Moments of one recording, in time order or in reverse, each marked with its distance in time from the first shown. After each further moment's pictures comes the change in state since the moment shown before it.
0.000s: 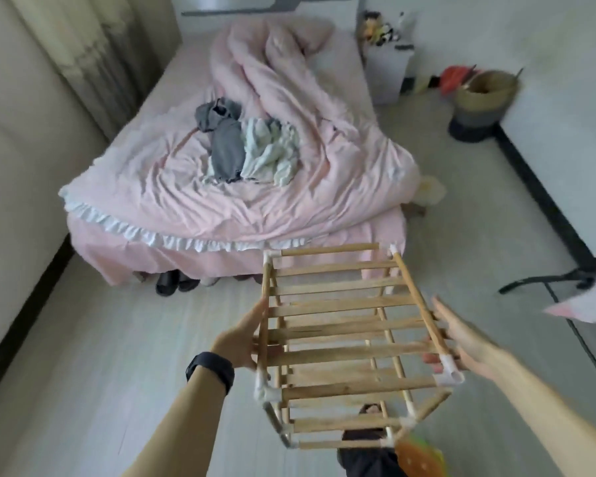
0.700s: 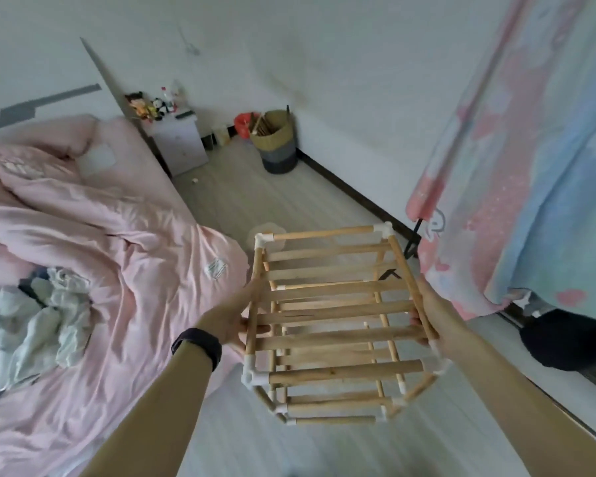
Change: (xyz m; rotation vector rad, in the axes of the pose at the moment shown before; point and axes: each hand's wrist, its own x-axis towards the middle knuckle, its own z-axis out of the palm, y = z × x) left_hand 0.105 0.311 0.447 0.636 -0.285 0.110; right_hand 0.076 -0.067 -0.334 0.682 0.571 0.070
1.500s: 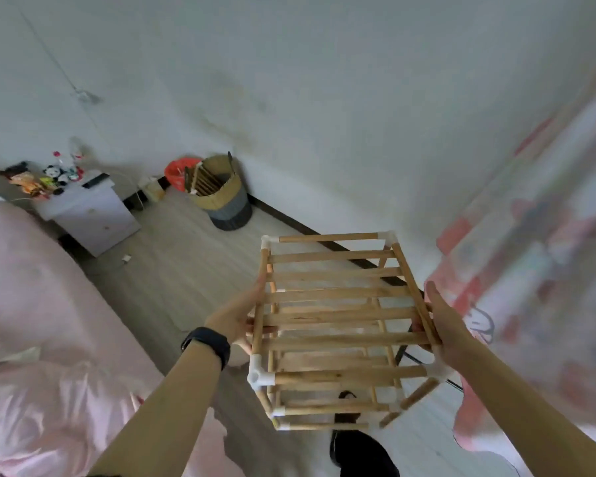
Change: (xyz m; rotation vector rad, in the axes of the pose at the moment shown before) left_hand 0.360 0.441 -0.015 0.131 -0.112 -0.116; right_hand 0.327 -0.307 0.091 0.294 0.150 -0.018
